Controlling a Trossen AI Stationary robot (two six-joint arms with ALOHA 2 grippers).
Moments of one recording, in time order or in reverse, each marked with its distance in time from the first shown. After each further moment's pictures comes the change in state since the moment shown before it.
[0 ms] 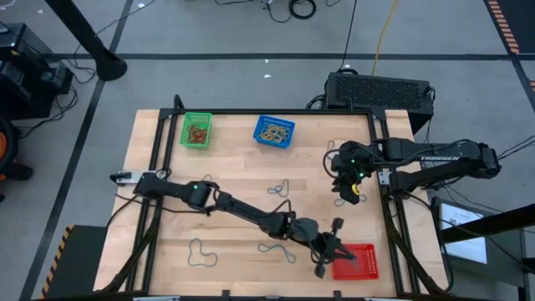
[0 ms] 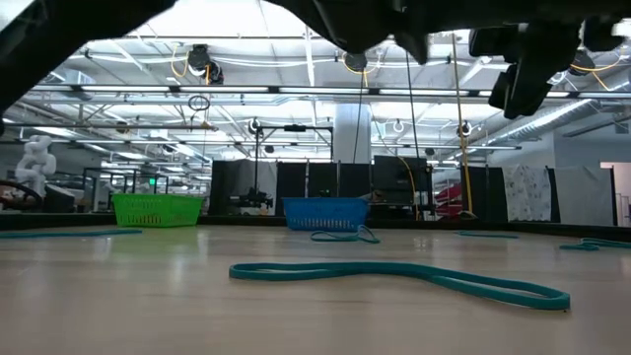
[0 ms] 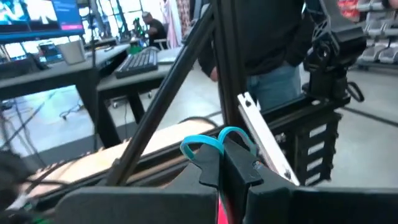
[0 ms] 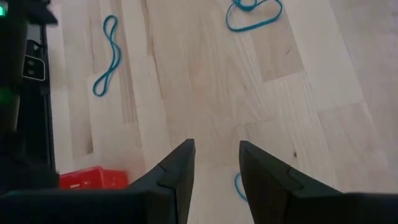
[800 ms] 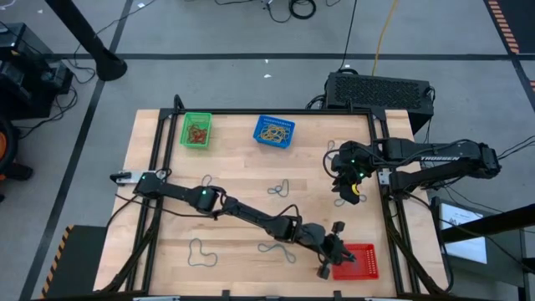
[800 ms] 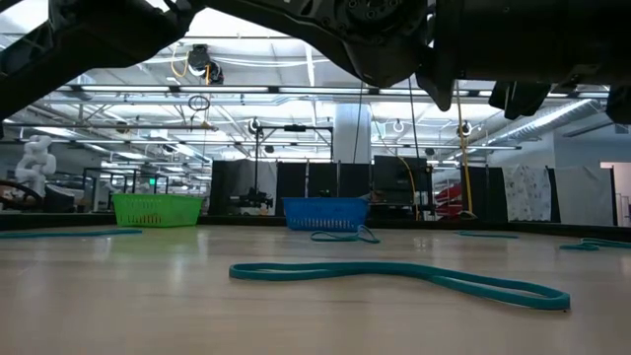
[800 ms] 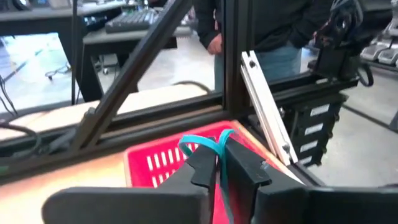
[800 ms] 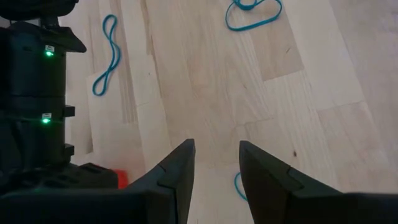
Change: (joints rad) left arm 0.001 0.167 0.208 -0.132 -0.017 -0.125; right arm 0.000 0.000 0.000 -0.003 0.000 0.000
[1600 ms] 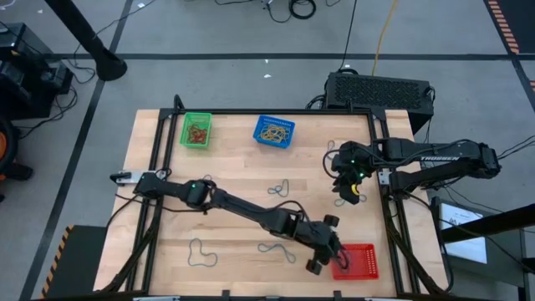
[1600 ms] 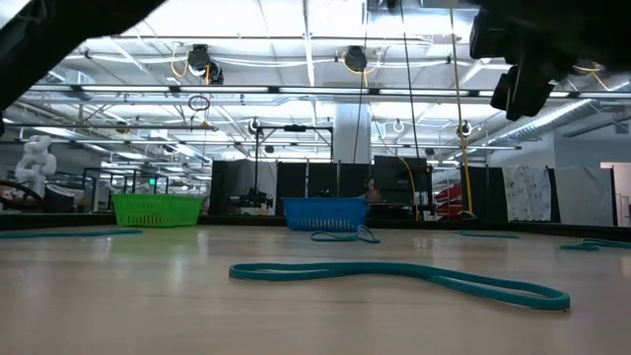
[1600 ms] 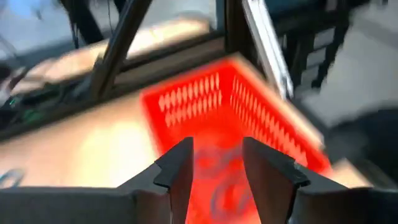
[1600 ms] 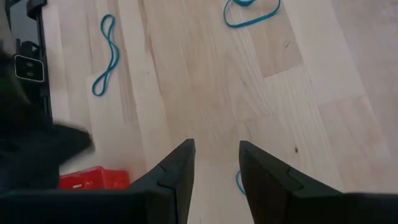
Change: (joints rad) left arm 0.000 -0.160 0.002 -0.500 -0.048 0.088; right arm 0.000 0.000 0.000 -0.007 0.000 0.023
